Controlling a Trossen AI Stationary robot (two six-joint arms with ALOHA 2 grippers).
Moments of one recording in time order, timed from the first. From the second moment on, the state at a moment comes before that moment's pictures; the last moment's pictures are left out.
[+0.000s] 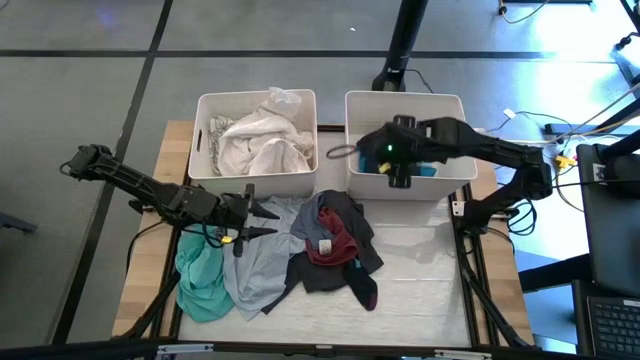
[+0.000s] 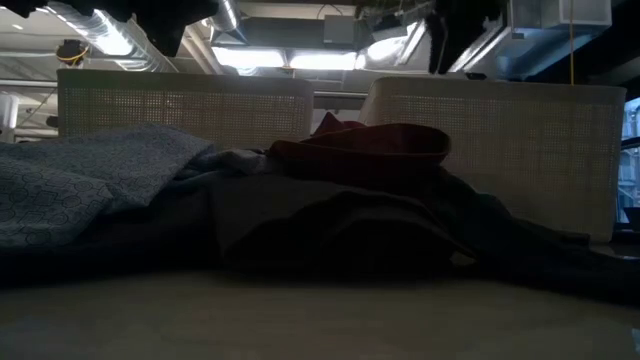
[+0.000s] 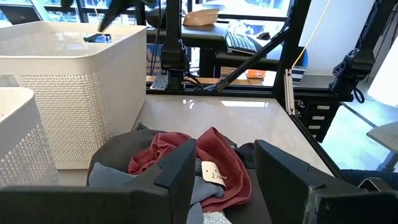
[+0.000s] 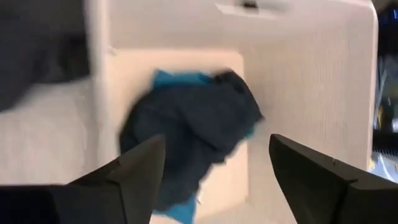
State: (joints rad) left arm -0.35 0.85 0.48 0.21 -0.30 -0.11; right arm -0.17 1.49 1.66 -1.34 0.36 -0.26
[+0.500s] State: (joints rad) left arm -0.35 0.85 0.48 0.21 -0.30 -0.11; right arm 0.22 1.57 1.66 -1.04 0.36 -0.36
